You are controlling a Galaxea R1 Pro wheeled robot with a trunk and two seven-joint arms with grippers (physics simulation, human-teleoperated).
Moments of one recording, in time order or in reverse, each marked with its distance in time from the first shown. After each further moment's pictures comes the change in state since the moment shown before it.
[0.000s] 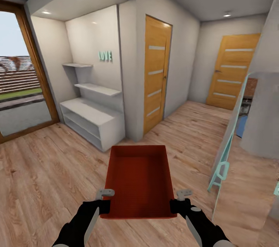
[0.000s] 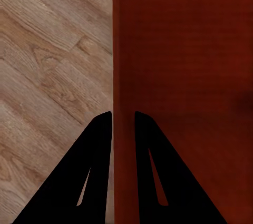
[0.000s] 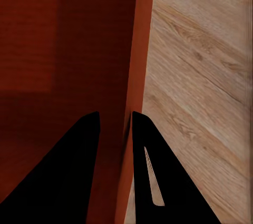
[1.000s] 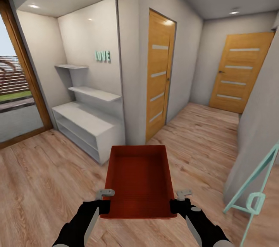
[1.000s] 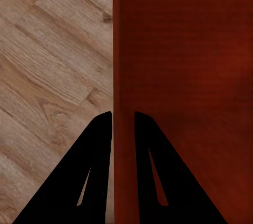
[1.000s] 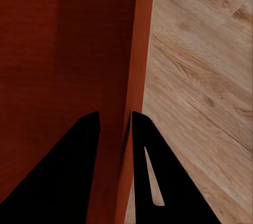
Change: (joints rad) left arm 0.000 0.000 0.000 0.000 0.001 0.001 0.001; right arm 0.000 0.000 0.000 0.000 -0.001 0.000 0.000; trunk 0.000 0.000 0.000
